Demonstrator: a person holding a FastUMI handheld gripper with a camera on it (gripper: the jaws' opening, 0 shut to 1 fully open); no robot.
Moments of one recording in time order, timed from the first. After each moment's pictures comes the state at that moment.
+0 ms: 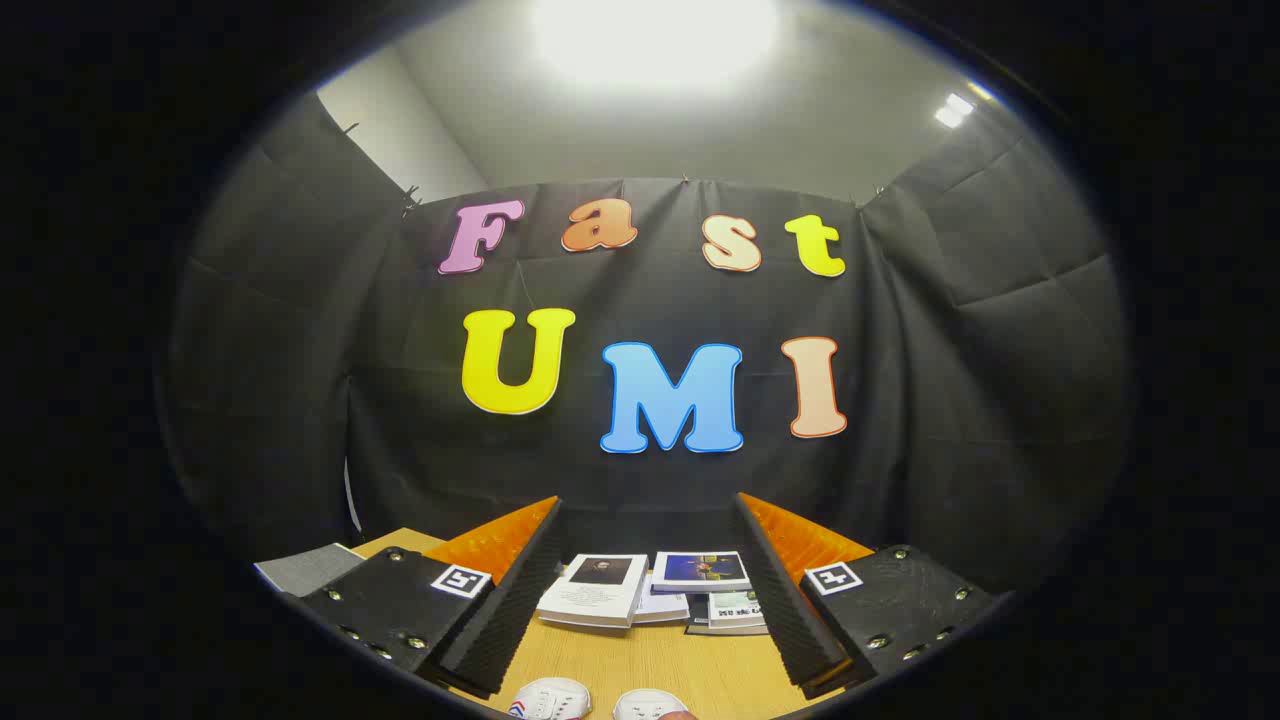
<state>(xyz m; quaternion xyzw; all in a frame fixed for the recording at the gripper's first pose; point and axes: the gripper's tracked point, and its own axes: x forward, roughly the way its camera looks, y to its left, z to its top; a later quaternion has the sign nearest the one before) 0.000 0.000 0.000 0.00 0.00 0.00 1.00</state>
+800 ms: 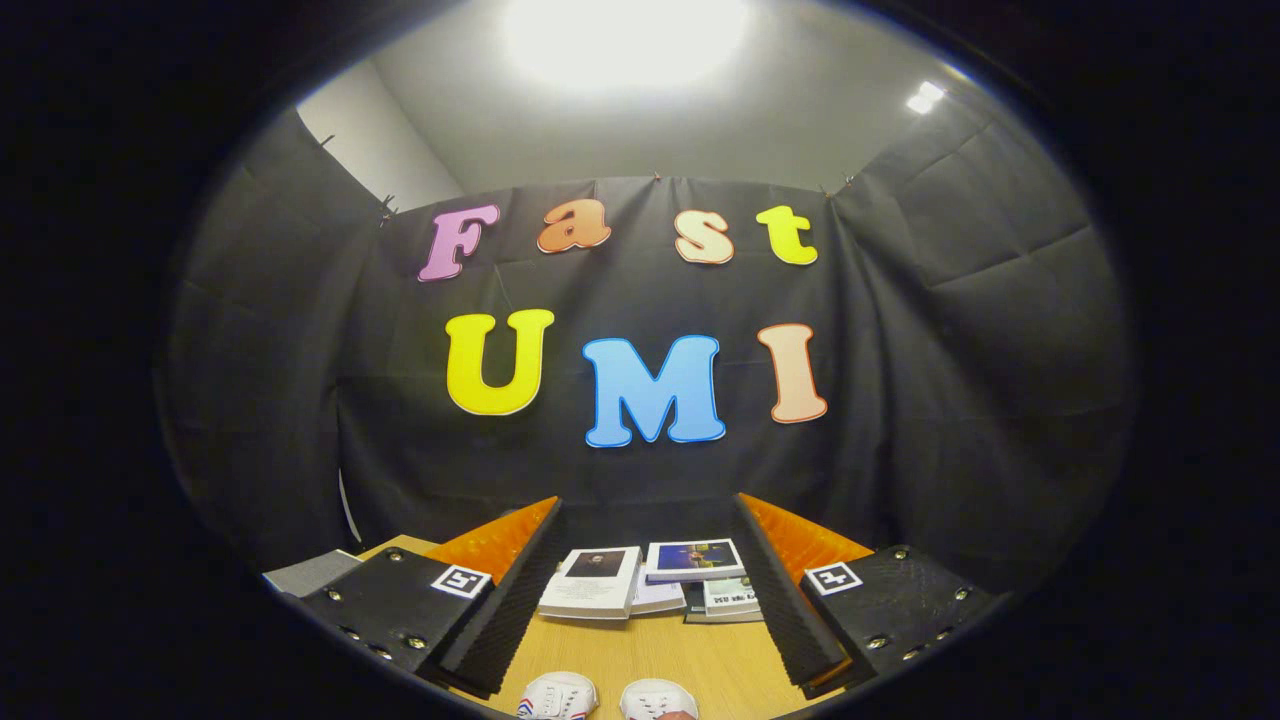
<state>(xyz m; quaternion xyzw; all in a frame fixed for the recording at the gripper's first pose) -0.018 -0.010 -0.016 0.03 0.01 -0.02 1.00</state>
